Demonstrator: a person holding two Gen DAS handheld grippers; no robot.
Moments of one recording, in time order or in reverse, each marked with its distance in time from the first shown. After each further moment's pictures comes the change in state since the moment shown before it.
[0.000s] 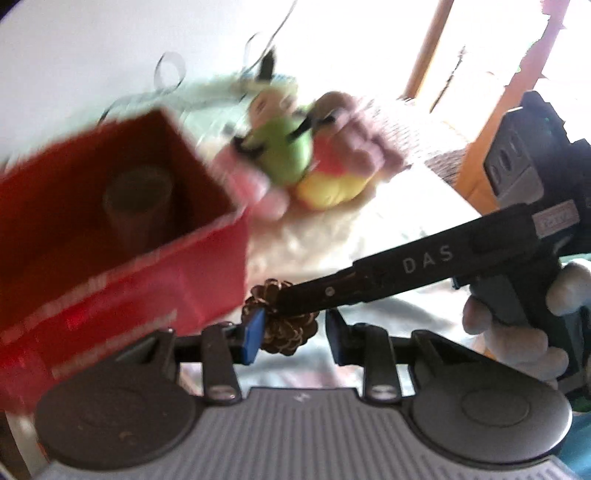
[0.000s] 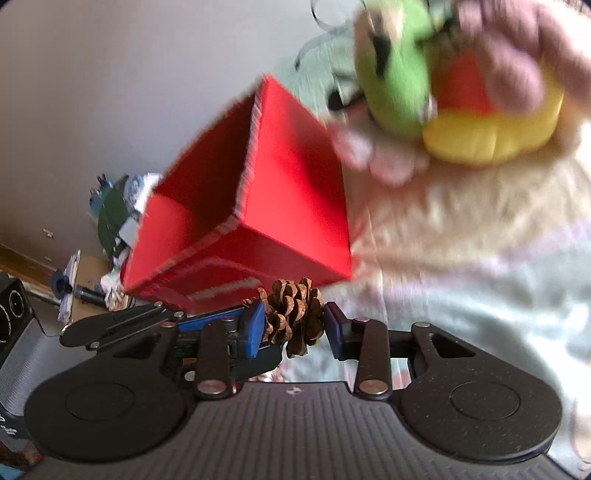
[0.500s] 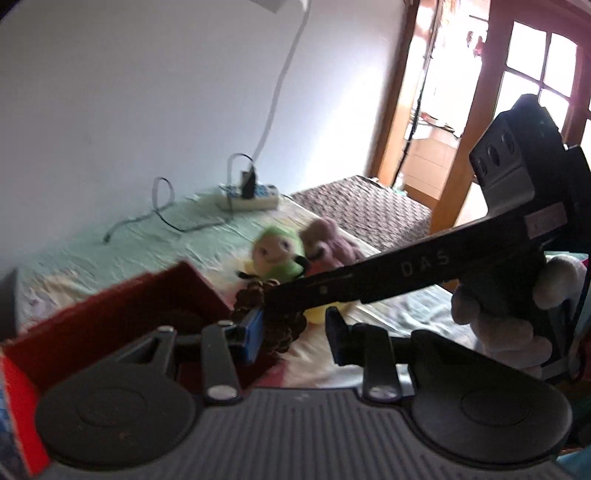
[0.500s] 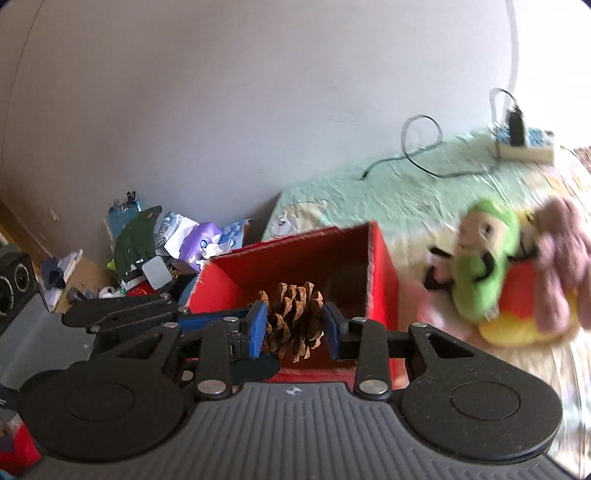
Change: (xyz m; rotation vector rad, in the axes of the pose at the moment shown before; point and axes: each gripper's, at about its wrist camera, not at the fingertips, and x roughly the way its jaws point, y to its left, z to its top) left arm -0.093 0.035 0.053 0.117 -0.256 -0.049; right arm -0.020 0.112 0.060 -0.302 -0.188 -0.043
